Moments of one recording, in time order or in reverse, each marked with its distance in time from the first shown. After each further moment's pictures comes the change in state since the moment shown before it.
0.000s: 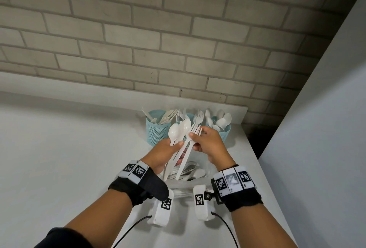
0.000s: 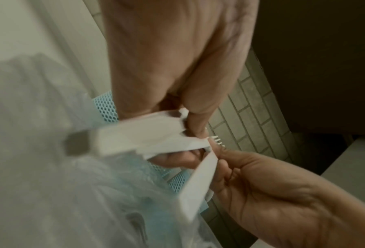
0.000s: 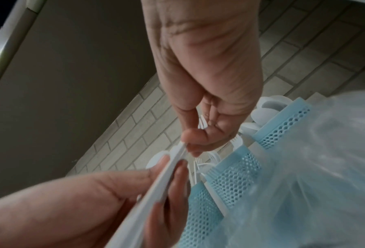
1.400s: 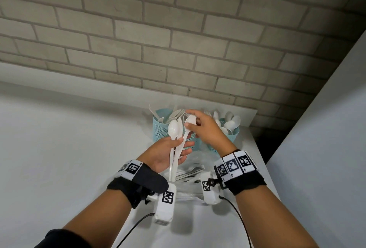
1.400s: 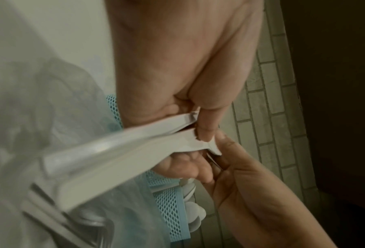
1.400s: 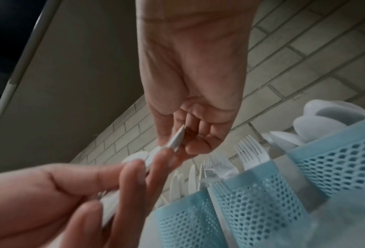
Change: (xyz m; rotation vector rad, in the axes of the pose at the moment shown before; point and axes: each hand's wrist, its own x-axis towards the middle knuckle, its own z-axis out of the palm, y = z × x) left_hand -0.002 0.012 -0.015 -0.338 -0.076 -0.165; right_hand 0.031 -0.026 0.015 -0.342 -0.245 -0.333
